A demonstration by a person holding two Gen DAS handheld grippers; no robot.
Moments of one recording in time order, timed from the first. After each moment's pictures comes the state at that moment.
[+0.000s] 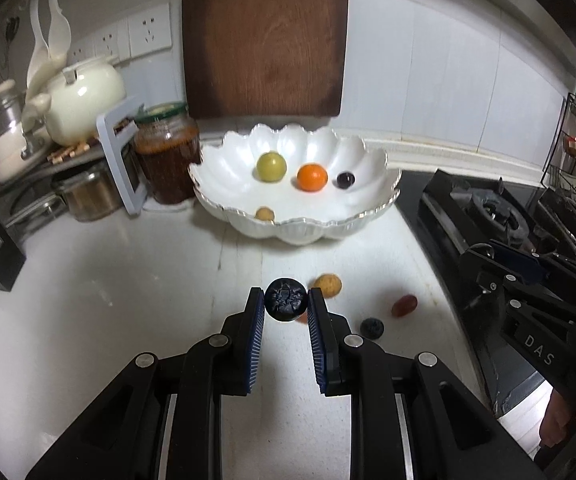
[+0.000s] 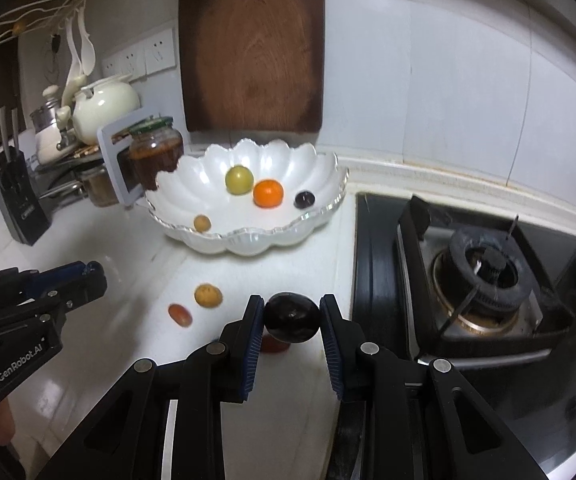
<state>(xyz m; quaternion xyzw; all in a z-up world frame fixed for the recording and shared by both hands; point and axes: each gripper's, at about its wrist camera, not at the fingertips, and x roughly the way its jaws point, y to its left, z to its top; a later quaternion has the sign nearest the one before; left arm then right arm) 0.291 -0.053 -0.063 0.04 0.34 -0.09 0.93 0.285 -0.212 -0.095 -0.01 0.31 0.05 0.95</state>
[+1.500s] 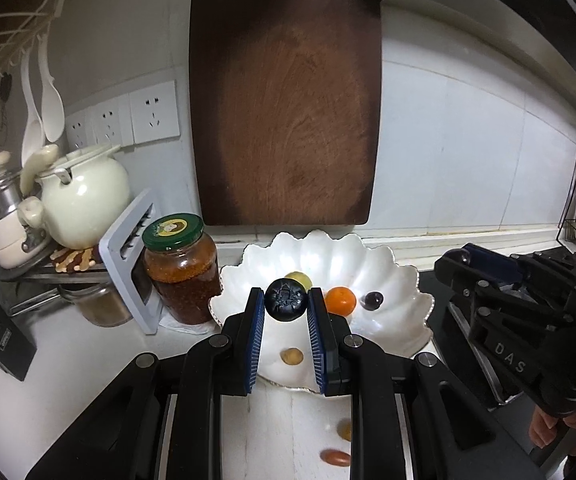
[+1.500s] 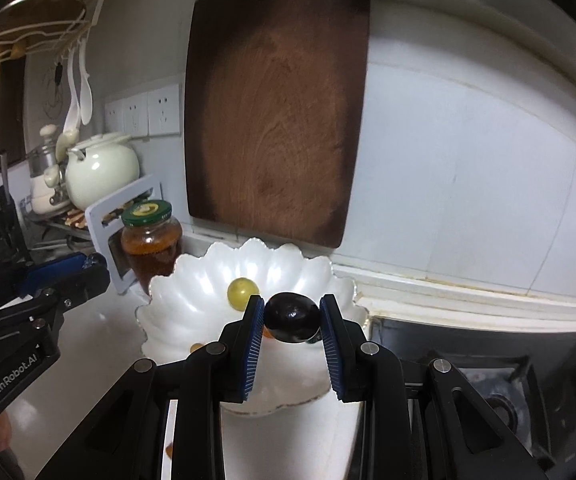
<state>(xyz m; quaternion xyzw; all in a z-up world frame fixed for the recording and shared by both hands) 0.383 -0.041 0.009 0.03 0.26 -0.08 0.96 0.391 -0.188 -0.020 -0.05 0.23 0.07 0.97</state>
